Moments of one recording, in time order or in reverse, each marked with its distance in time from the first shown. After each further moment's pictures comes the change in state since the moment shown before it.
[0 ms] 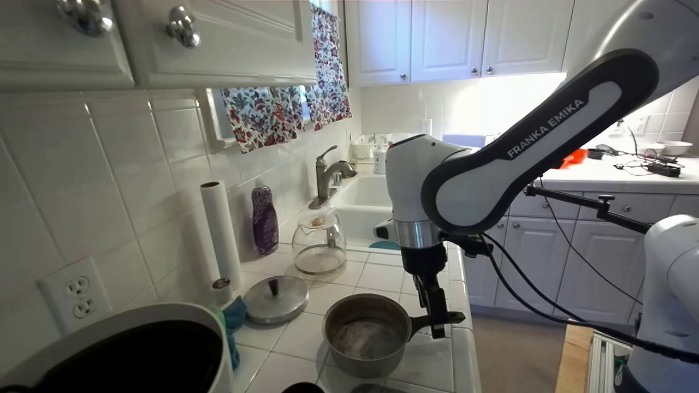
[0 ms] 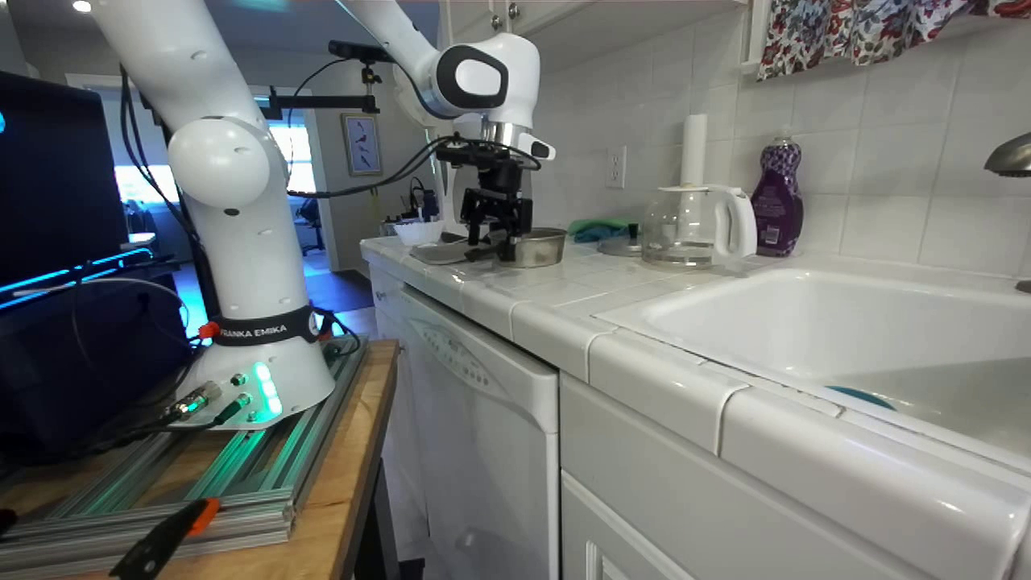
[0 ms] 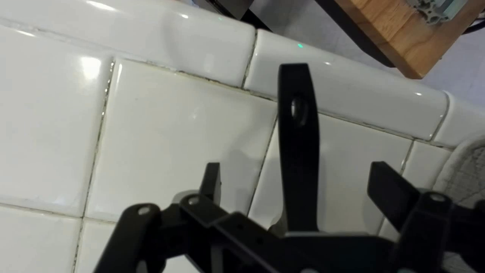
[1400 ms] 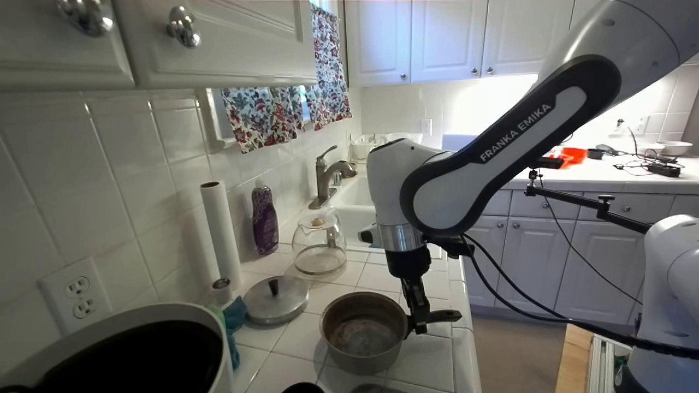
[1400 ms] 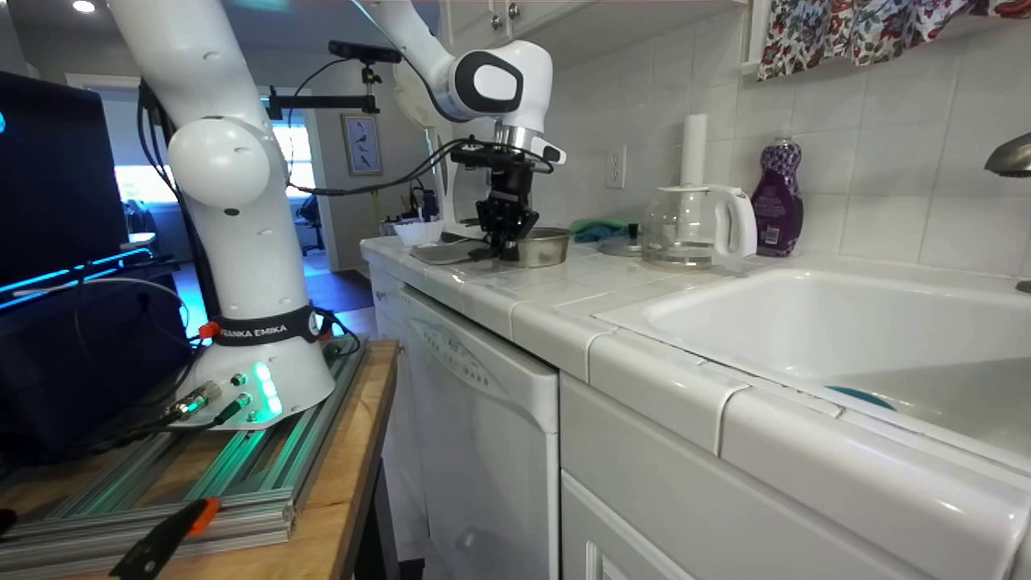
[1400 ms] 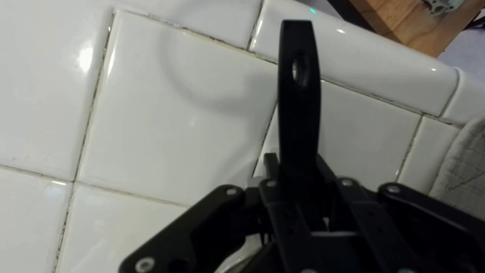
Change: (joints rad) arm -0.001 0.096 0.019 0.087 -0.009 -0.012 -0.005
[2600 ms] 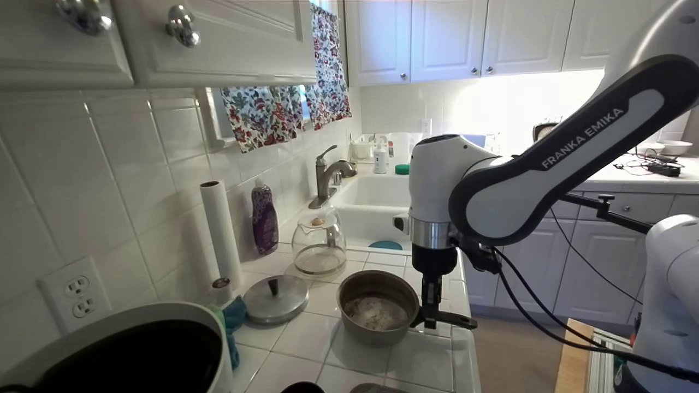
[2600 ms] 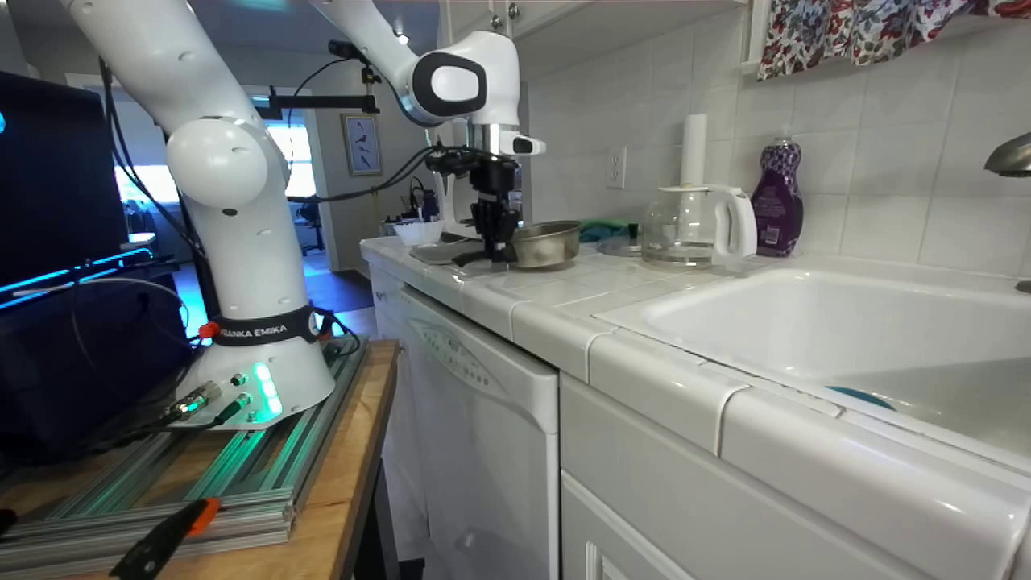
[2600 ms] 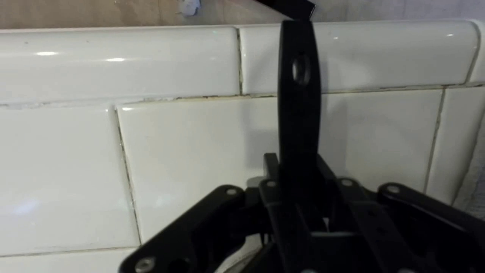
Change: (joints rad) arm -0.017 -0.196 -0.010 -0.212 0.017 0.185 0.300
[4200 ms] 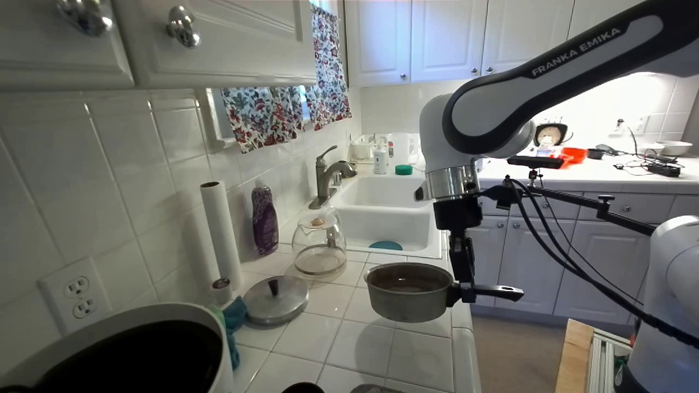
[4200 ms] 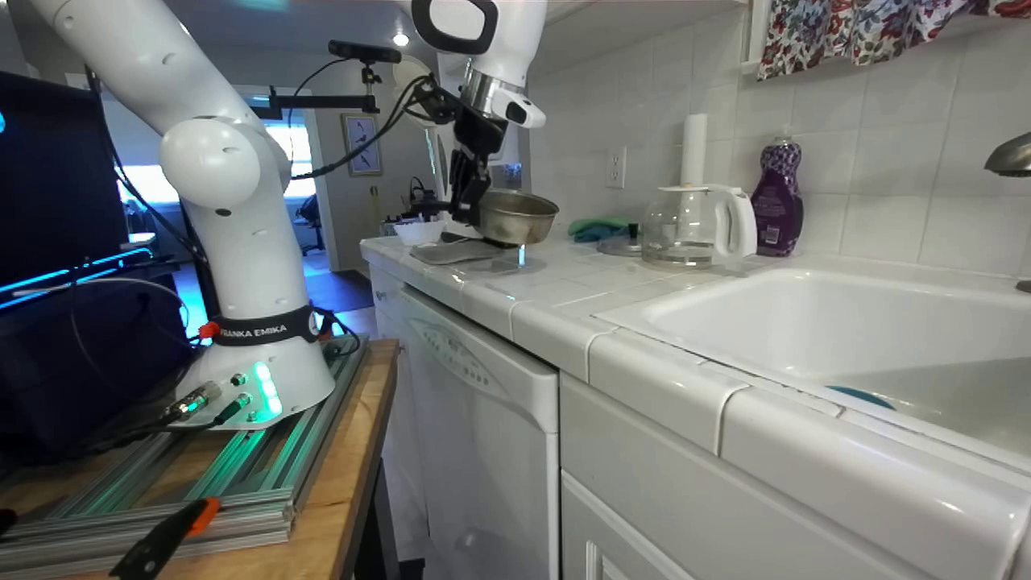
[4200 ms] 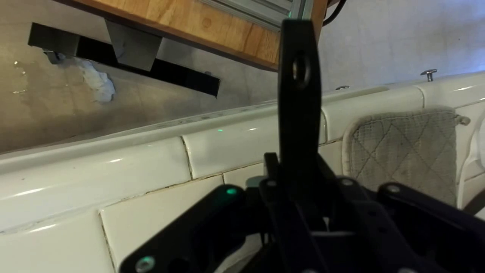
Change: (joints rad) arm -0.062 -0.118 -0.137 0.133 0.181 -0.543 -0.100
